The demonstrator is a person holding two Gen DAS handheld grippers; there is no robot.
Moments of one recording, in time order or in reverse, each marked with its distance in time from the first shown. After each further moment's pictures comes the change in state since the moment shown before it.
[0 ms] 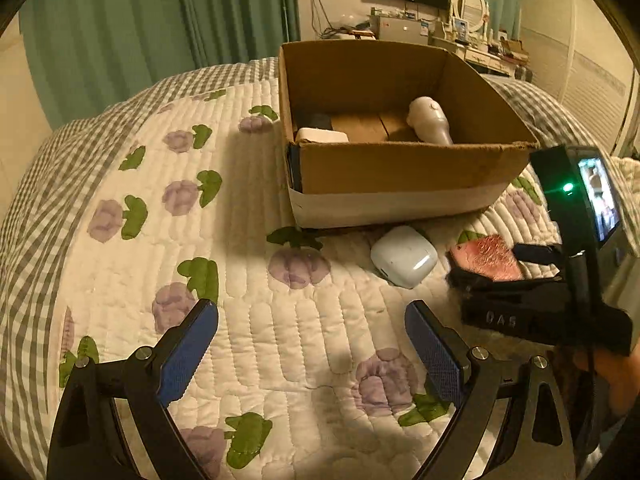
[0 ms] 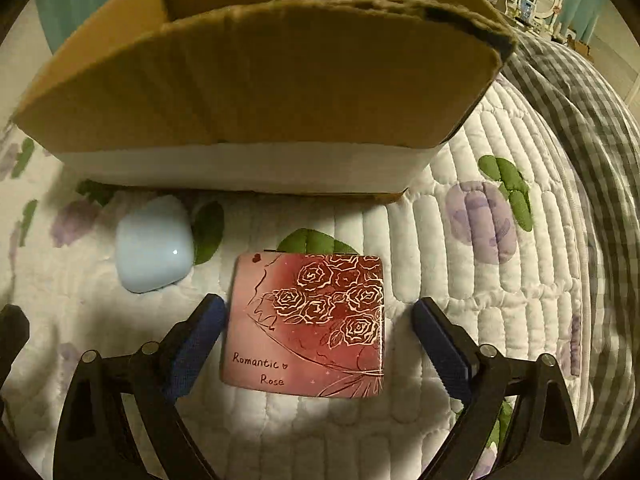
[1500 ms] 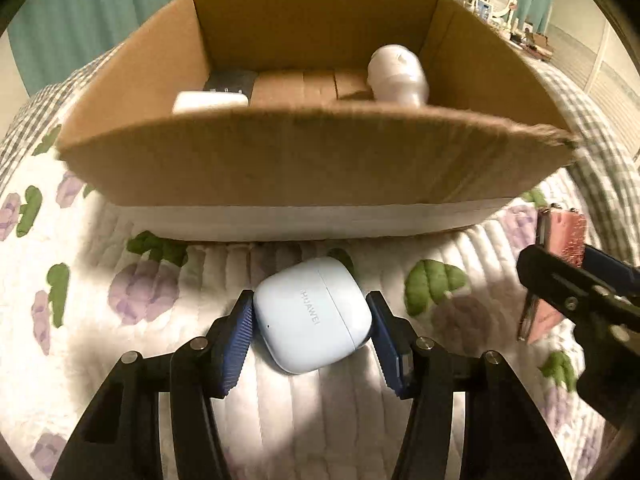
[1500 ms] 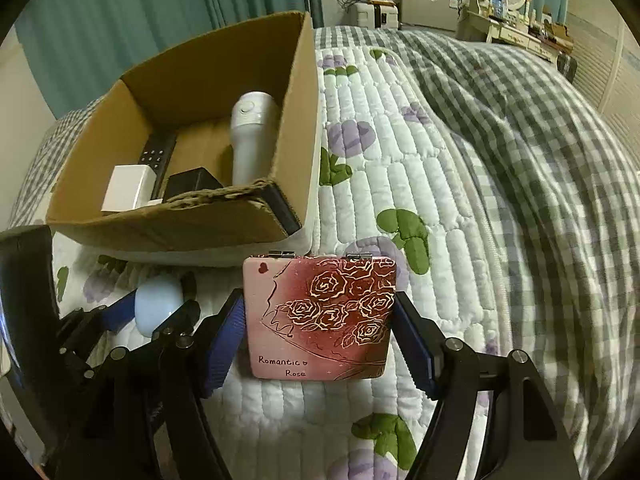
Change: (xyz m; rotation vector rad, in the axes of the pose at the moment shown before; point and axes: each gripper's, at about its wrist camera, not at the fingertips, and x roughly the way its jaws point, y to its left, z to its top) left arm 0.069 -0.069 0.037 -0.101 0.141 -0.032; right arm -0.056 -0.067 0.014 0.113 -0.109 0.076
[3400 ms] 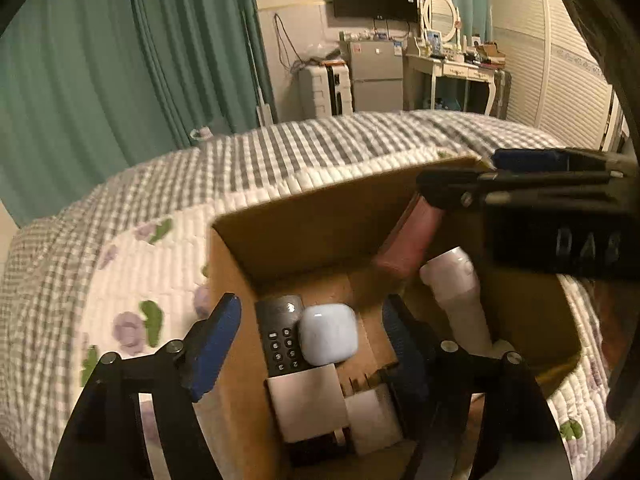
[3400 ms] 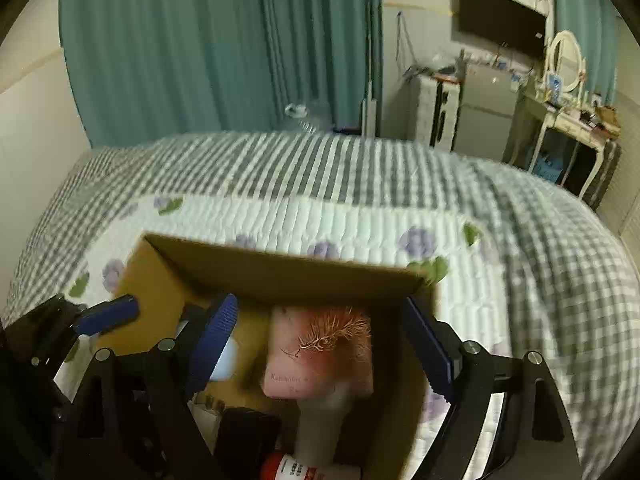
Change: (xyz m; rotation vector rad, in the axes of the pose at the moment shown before) left arm -0.040 0.031 0.135 0.225 -0.263 0.020; right arm 0.018 0.063 0.179 -0.170 -0.221 0.104
